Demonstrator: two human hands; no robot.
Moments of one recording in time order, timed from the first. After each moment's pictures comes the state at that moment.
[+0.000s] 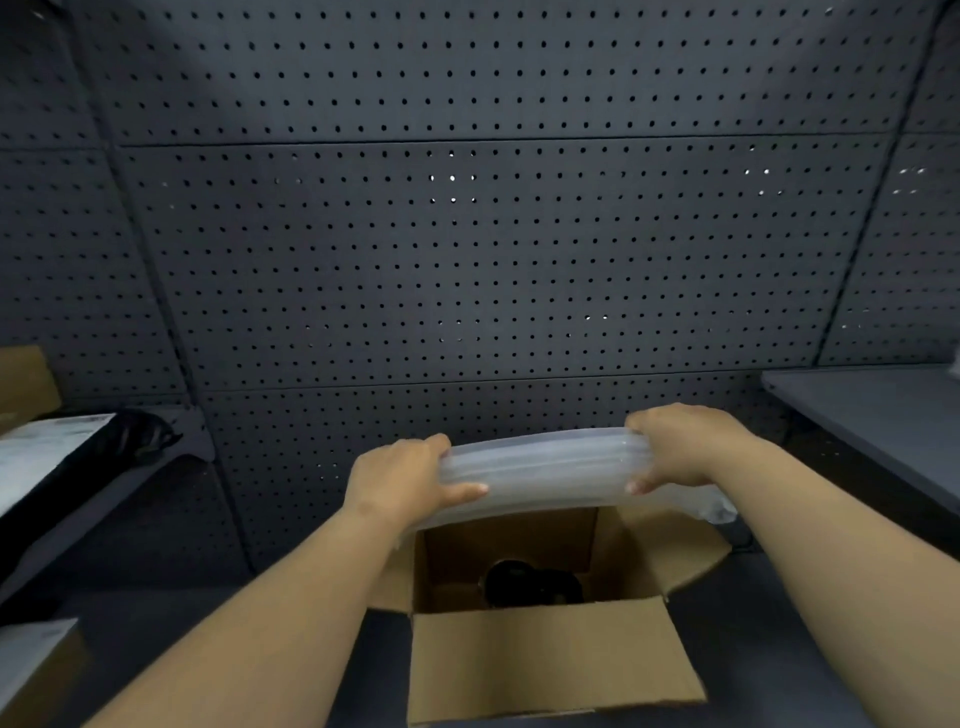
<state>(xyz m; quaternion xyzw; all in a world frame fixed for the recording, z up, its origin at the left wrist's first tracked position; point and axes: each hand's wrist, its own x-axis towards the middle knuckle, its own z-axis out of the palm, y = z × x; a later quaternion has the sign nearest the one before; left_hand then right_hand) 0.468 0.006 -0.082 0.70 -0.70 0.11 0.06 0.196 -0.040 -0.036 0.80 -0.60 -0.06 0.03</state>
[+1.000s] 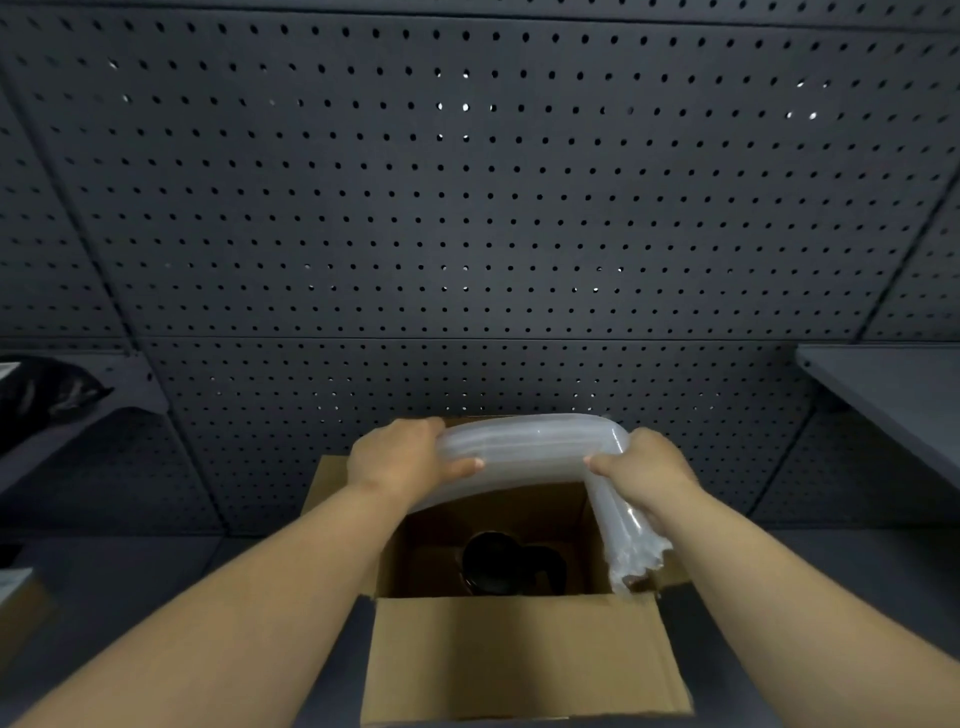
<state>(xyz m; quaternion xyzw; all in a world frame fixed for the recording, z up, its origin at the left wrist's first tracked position) 0.452 -0.052 -0.124 0.74 -0.67 0.03 0.05 0.227 -0.065 -0.106 0.57 -0.74 0.21 -0.29</state>
